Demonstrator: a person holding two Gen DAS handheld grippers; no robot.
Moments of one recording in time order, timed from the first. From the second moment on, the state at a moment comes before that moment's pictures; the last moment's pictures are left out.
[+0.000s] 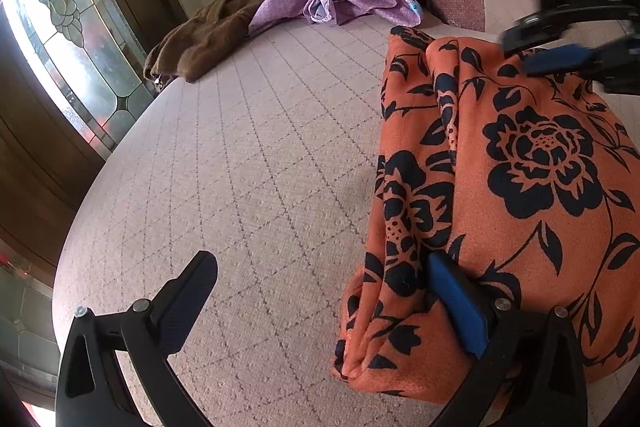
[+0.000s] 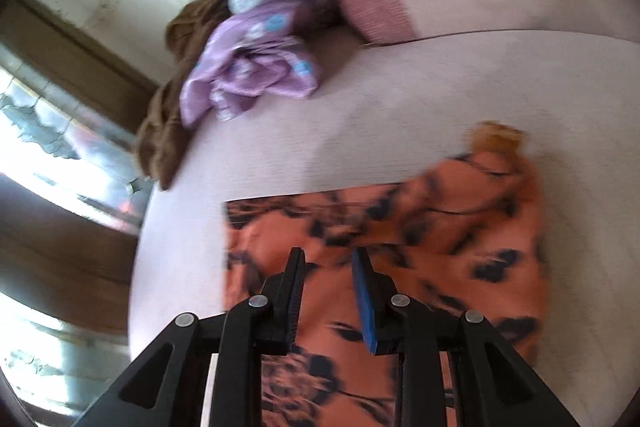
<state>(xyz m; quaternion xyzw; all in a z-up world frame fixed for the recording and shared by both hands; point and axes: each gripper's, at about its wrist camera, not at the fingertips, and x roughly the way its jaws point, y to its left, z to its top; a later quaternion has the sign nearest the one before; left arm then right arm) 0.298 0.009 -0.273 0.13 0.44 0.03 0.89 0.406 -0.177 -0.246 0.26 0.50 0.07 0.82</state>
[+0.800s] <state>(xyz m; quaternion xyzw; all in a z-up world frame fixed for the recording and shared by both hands) 0.301 0.017 -0.273 0.10 0.45 0.02 0.89 0.284 -0.183 -0.241 0.19 0.50 0.06 0.84</state>
